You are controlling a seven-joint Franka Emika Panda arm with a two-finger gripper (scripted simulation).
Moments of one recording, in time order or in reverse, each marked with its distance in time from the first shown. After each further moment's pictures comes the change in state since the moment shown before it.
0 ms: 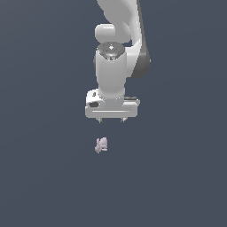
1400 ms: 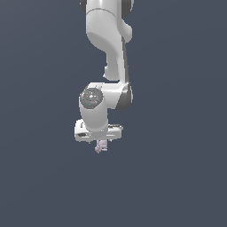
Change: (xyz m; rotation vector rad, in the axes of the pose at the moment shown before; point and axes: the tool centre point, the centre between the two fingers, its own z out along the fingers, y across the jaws) arm 0.034 0.056 0.110 0.010 -0.051 -0.050
